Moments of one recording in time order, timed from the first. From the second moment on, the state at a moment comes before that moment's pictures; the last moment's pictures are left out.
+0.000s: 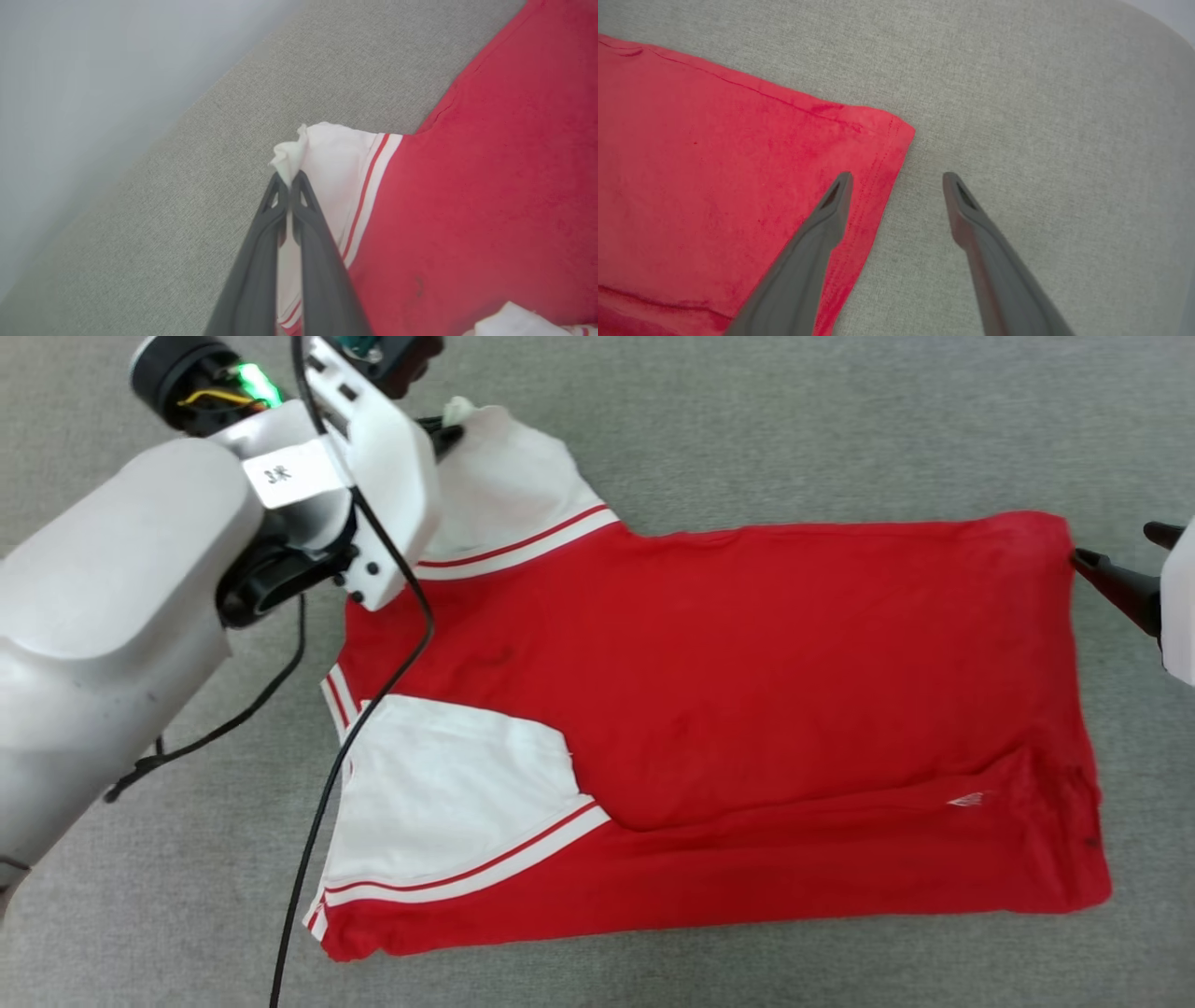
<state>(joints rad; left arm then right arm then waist) -1.31 0.63 -1.15 0.39 -0.92 -0.13 0.39 -0.73 -0.68 0.31 0.22 0.68 0.13 0.79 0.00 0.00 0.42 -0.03</state>
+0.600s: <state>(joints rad) -1.36 0.62 -1.18 0.35 -0.90 -0.13 0.33 -0.88 -0.61 0.48 0.53 0.70 0.13 0.72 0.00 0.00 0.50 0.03</state>
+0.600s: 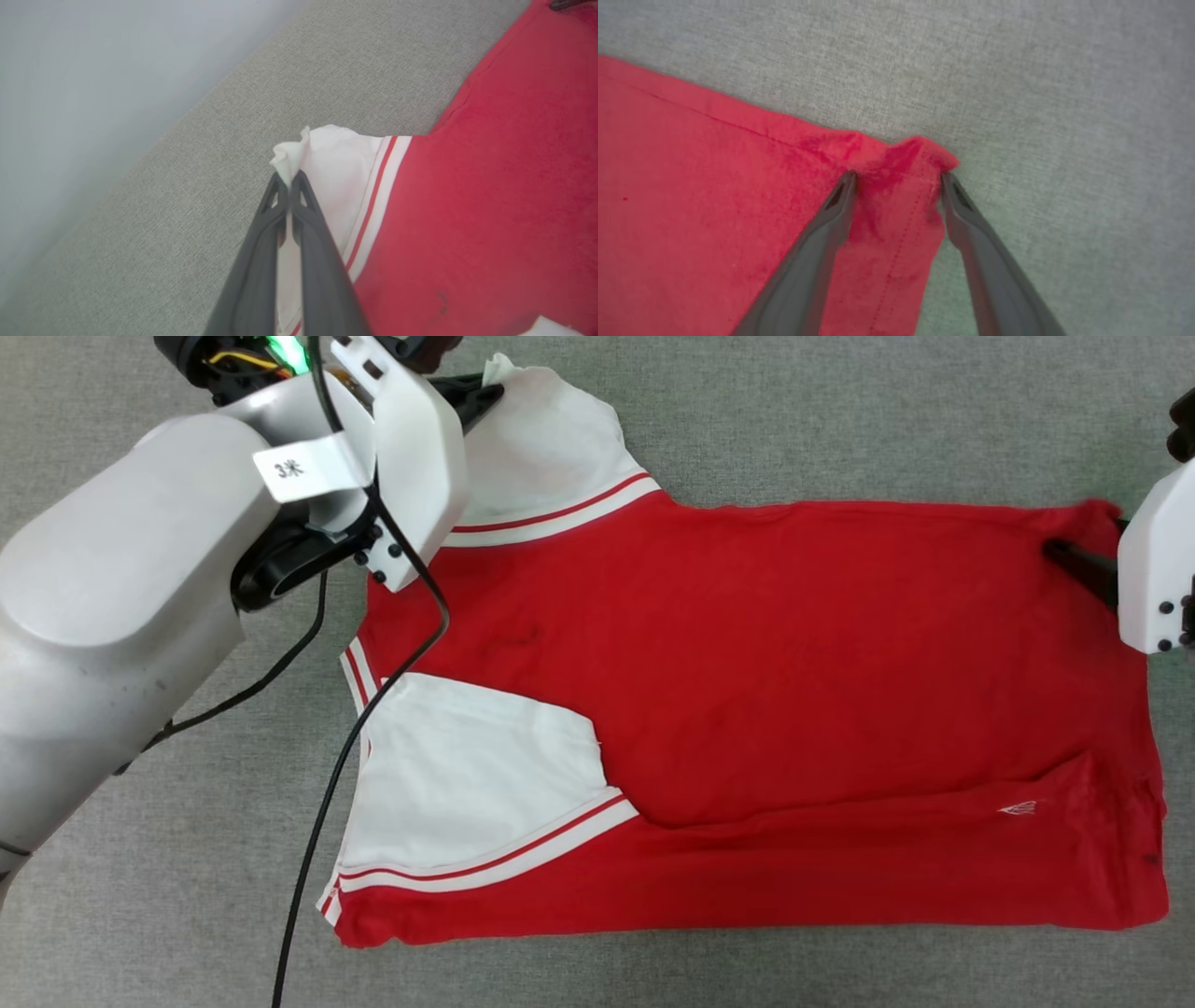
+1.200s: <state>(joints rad) -1.18 0.67 -1.19 0.39 -0.97 -0.11 0.20 -0.81 -0.63 0.65 0.56 0.76 0.13 0.37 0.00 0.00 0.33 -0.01</state>
